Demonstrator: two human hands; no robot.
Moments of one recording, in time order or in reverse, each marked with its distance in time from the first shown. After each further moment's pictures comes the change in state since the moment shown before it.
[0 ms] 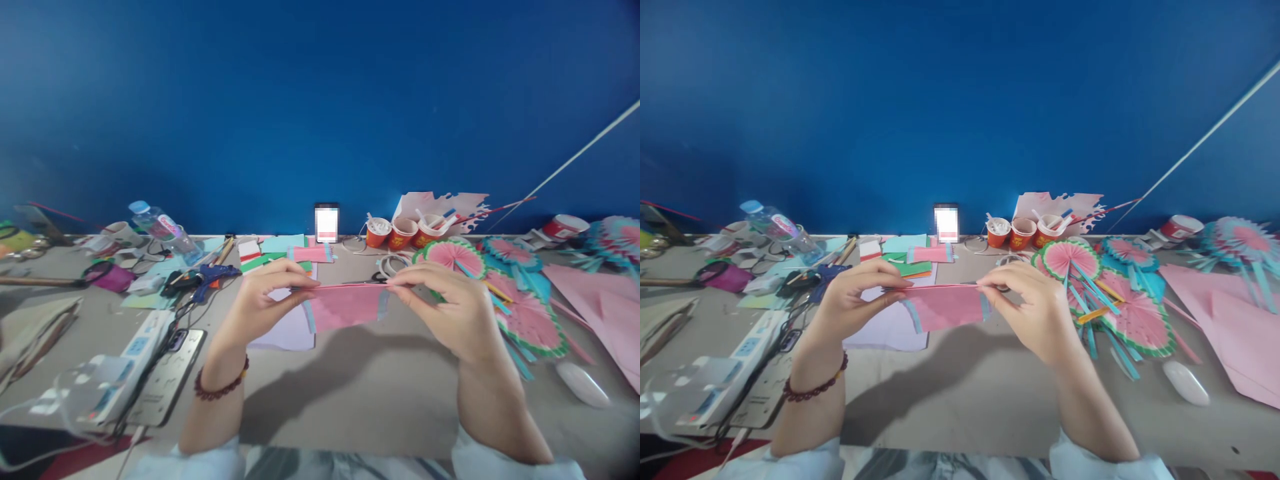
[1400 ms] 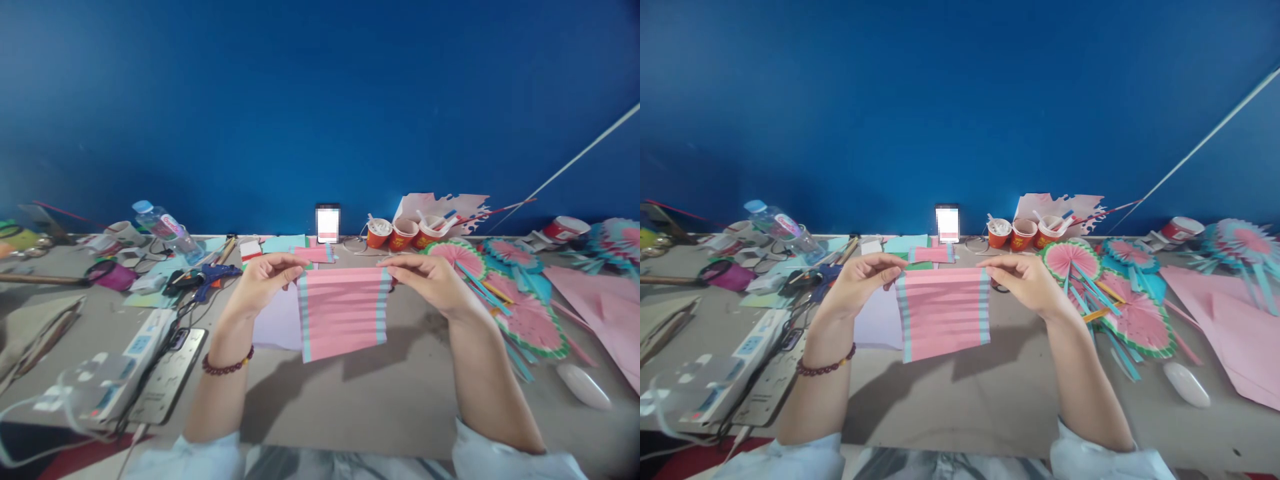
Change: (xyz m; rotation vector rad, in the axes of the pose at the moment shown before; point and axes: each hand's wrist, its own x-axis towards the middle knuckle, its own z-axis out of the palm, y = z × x) left_hand 0.007 -0.026 -0.001 -0.342 0.119 -0.547; right_hand 0.019 0.043 0.013 0.497 -0.286 0.490
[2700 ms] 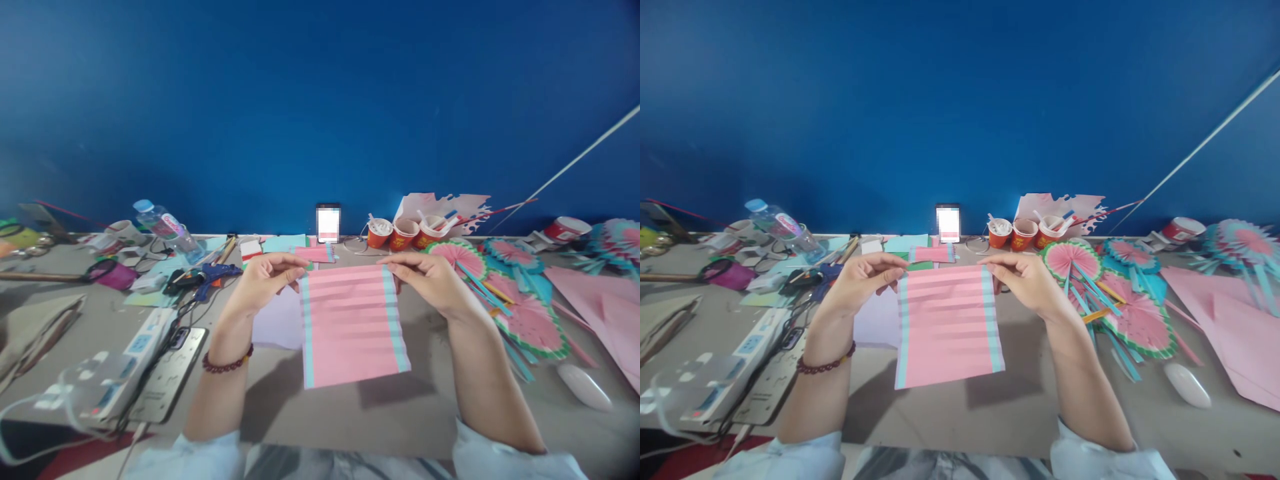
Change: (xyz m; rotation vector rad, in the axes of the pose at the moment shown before) left_hand 0.001 0.003 -0.001 0.071 -0.039 -0.030; right_hand 0.003 0.004 0.000 -0.032 0.009 -0.034
